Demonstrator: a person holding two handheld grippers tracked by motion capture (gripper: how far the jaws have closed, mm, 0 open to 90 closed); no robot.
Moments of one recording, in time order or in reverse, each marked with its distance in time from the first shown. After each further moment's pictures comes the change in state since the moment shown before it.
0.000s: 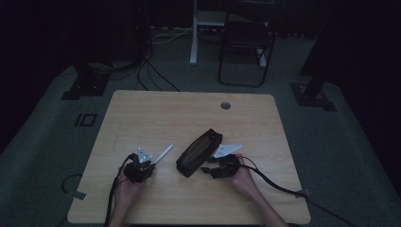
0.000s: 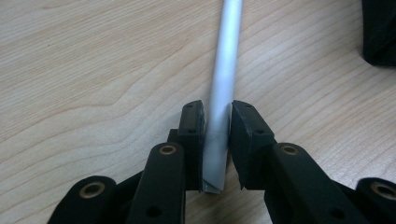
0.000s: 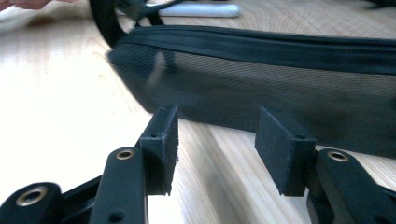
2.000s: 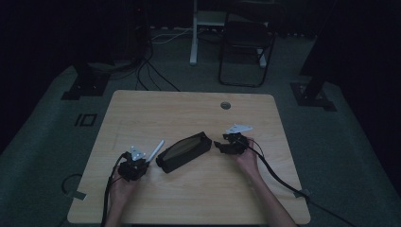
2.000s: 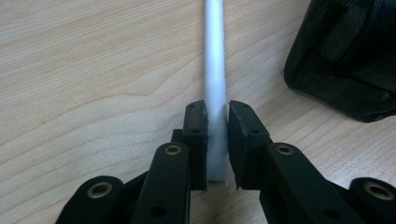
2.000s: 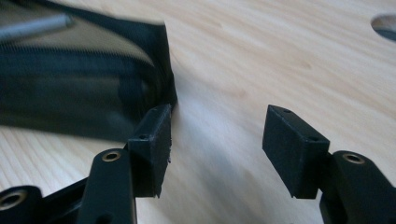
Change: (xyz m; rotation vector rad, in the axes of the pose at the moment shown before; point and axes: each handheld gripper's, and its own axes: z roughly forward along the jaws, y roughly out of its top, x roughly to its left) left arm 0.018 -0.004 -0.004 -0.005 0.018 -0.046; right arm -0.082 0.002 -0.003 -0.031 -0.320 0.193
